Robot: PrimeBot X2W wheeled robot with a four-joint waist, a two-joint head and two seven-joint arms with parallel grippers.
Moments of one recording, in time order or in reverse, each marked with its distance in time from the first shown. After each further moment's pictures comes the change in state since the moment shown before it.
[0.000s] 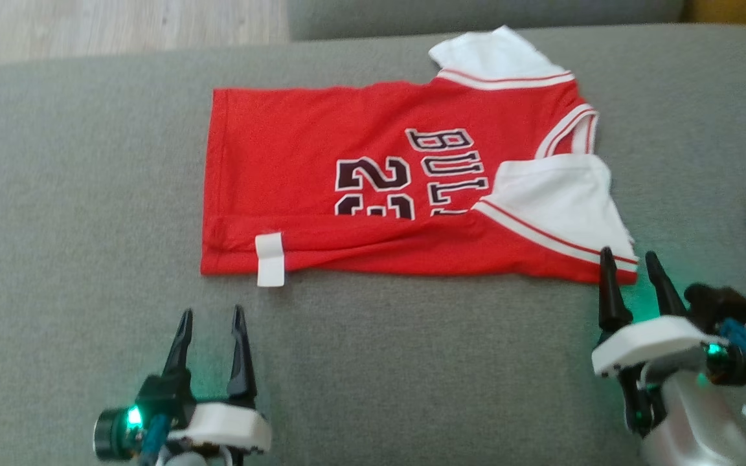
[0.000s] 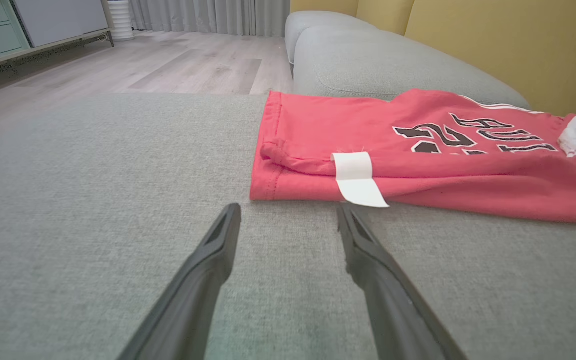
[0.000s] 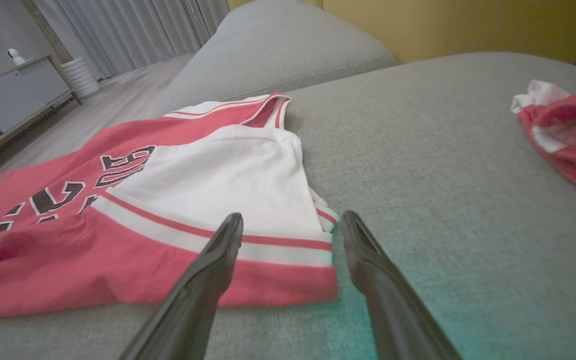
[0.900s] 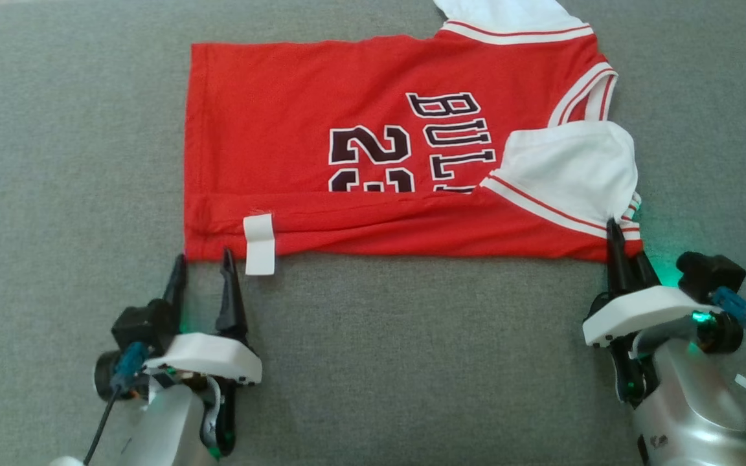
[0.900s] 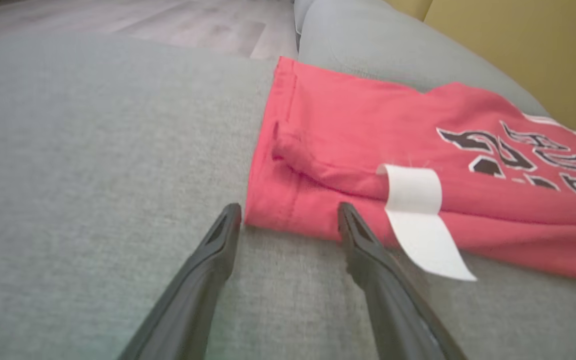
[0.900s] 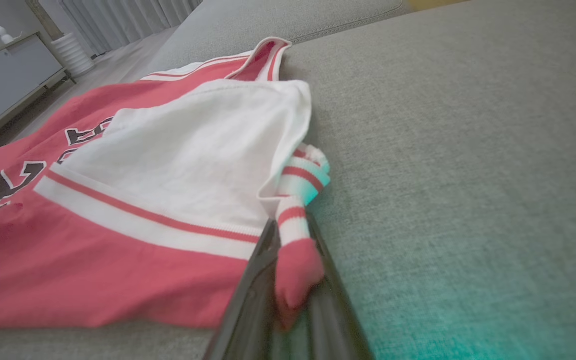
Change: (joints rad) left arm -0.244 -0.002 0.012 0.205 -0.156 -0.091 0.000; right arm -0.124 -0.012 0.043 0.112 0.047 0.000 -0.016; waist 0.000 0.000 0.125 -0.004
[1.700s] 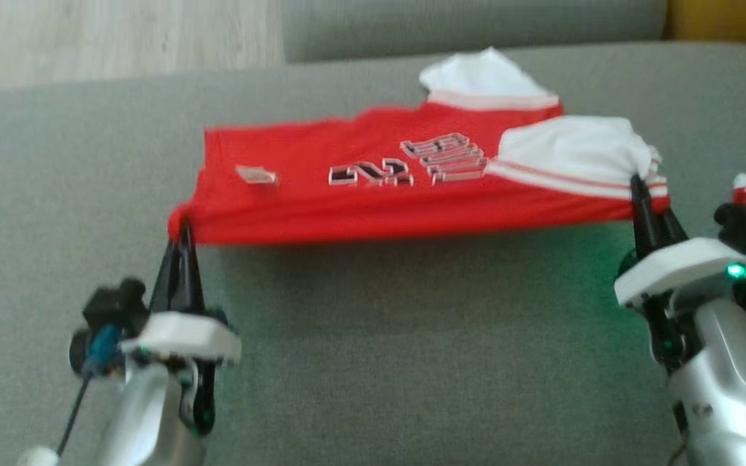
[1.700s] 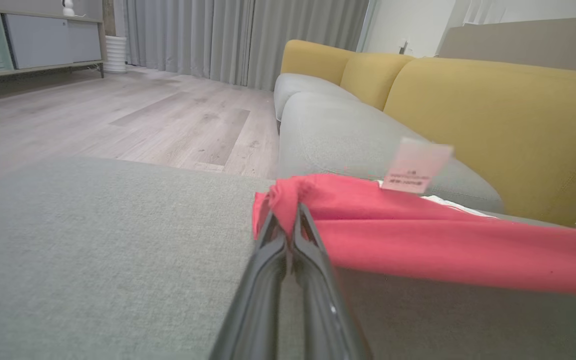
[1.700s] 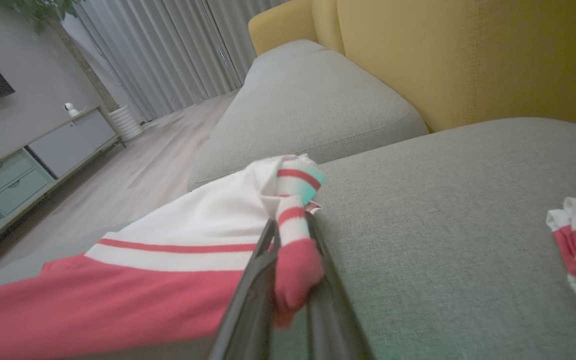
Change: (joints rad) left arm -0.053 -0.005 0.113 -0.005 0.078 -0.071 0.000; right arm -0.053 -0.107 0.083 -0.113 0.198 0.000 0.141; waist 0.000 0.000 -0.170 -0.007
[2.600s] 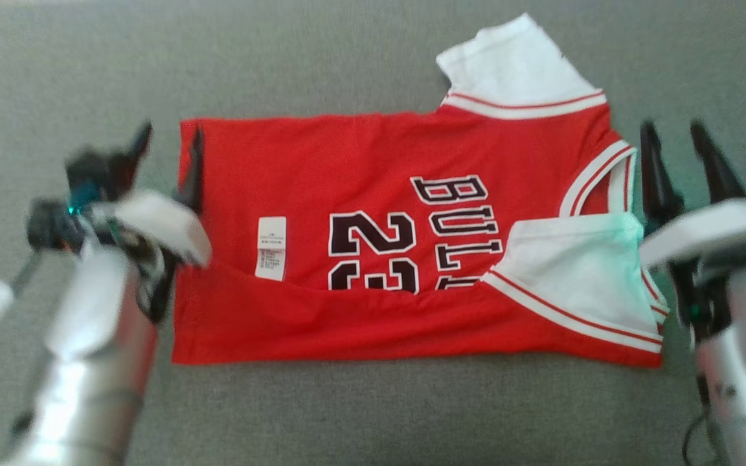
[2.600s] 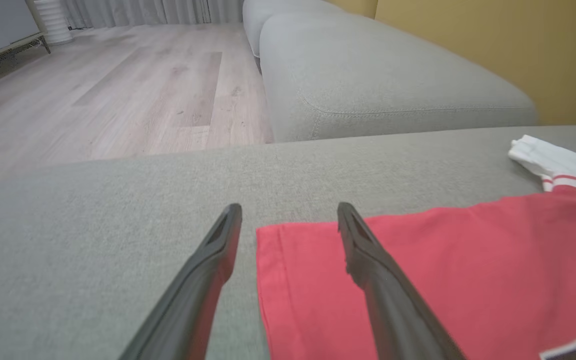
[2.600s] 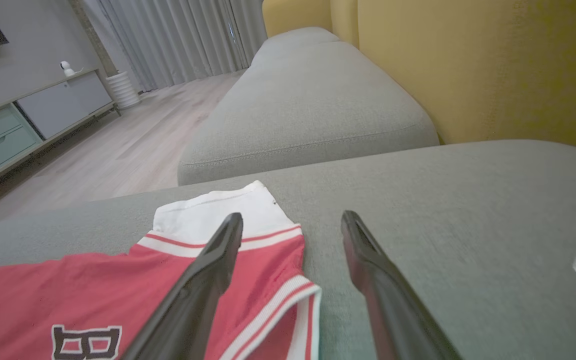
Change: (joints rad) left arm -0.296 0.122 -0.117 0.139 0.036 -0.067 0.201; right arm 0.035 -0.026 -0.044 -0.268 -0.097 0.000 0.086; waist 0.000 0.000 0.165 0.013
